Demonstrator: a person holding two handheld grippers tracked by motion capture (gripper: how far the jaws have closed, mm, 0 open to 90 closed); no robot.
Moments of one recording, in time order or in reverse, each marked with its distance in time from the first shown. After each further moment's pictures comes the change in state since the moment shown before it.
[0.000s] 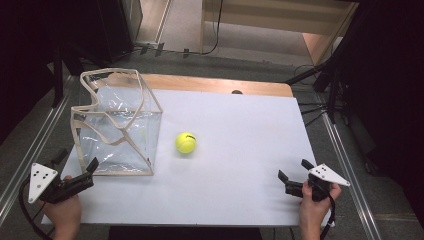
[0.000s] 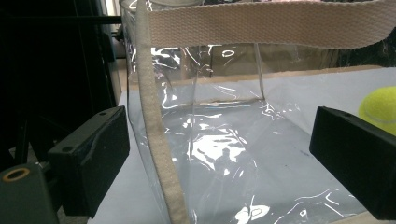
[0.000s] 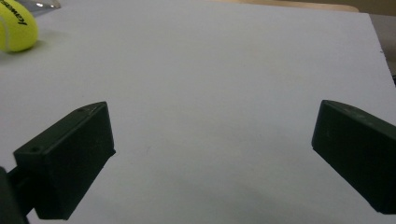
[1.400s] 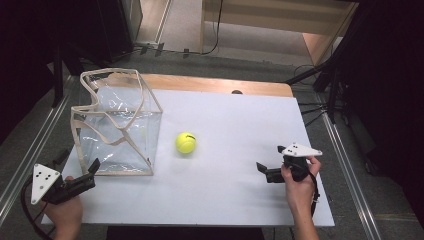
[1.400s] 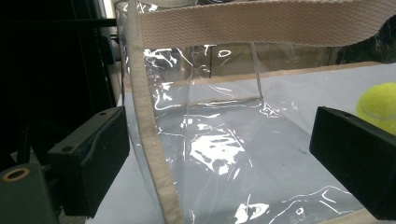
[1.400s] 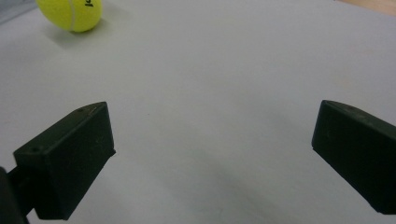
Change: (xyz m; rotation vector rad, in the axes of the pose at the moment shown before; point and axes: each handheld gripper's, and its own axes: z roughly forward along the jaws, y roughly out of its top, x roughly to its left) left arm -0.004 0.000 0.000 -0.005 -0.004 0.021; right arm 0.042 0.064 0.040 0.199 0.168 -0.157
